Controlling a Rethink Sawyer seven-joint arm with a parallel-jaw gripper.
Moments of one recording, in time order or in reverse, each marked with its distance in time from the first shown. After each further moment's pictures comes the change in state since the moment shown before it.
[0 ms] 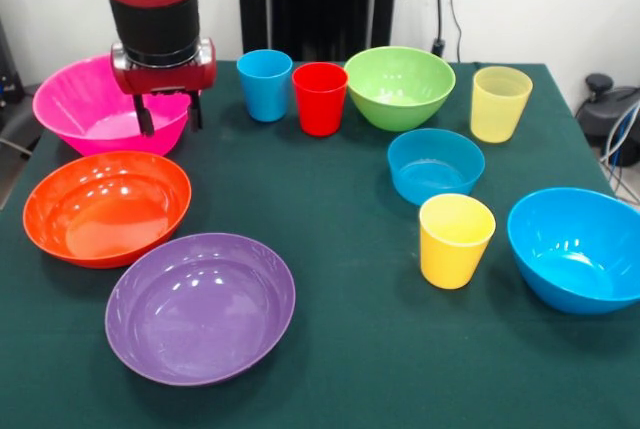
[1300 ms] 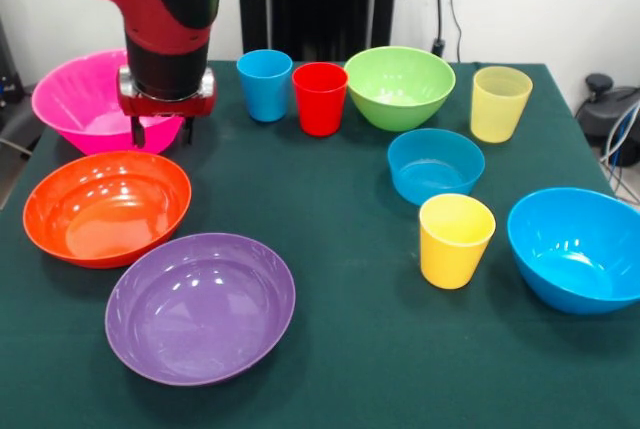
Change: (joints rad) arm 0.193 0.116 -0.249 -0.138 0.001 -0.001 0.005
